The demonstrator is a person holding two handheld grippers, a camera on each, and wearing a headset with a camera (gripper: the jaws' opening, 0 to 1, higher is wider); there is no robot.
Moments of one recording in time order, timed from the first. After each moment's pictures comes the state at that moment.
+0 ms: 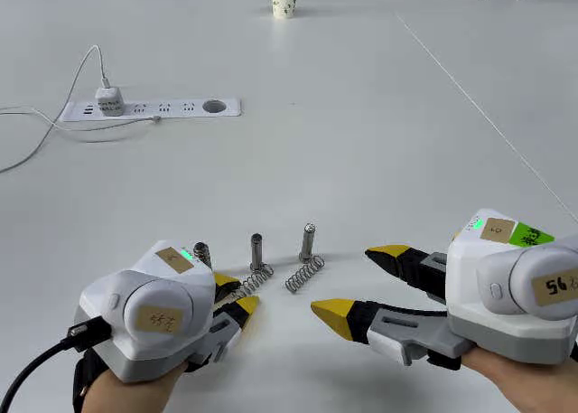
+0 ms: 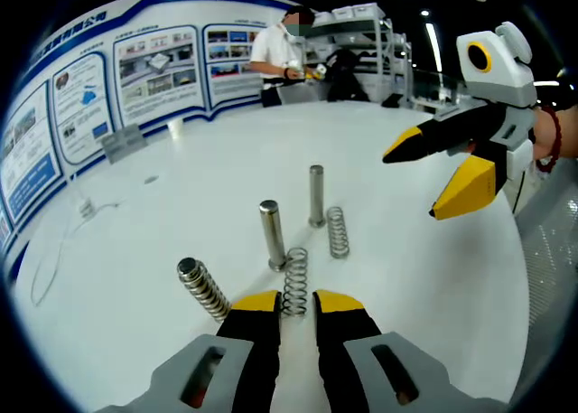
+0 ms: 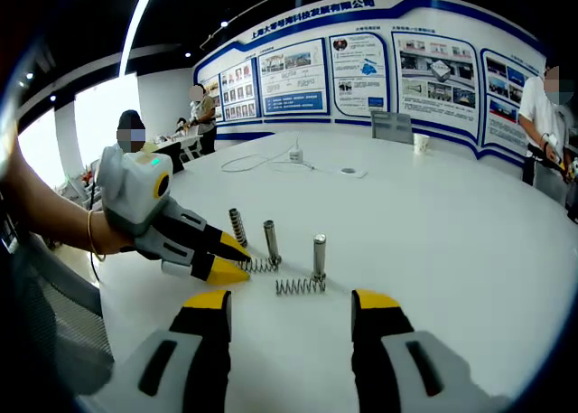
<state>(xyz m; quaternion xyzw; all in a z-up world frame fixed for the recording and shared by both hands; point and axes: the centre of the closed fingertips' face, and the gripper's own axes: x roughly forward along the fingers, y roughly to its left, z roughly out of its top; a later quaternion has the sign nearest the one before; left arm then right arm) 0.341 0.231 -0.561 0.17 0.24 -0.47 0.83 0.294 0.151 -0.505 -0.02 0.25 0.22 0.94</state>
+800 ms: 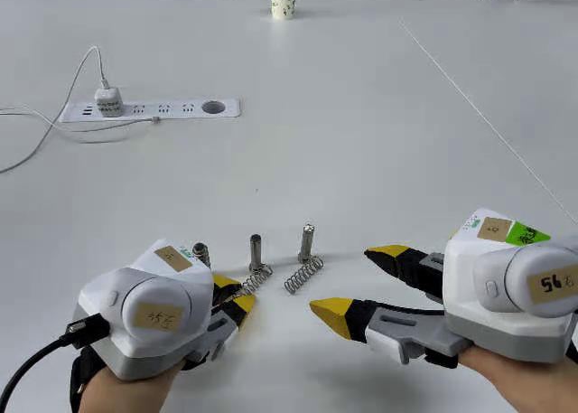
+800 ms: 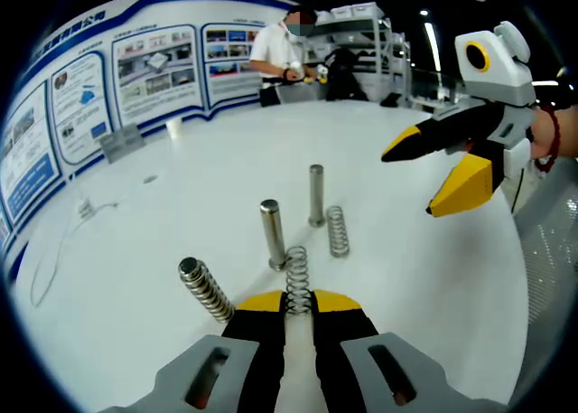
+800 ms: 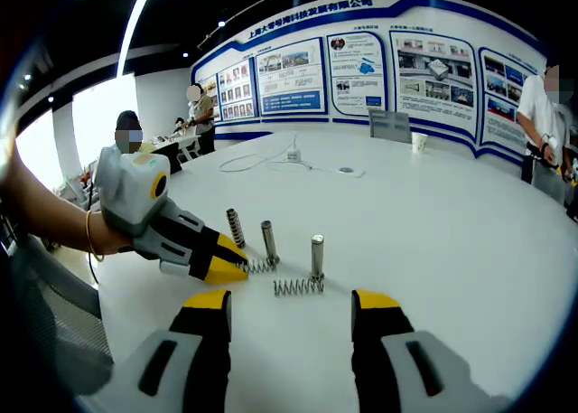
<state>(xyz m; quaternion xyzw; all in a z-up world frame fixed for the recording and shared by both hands) 0.340 0.232 -0.561 0.17 0.24 -0.48 0.83 0.297 0.150 -0.505 -0.02 0.25 0.21 0.95</state>
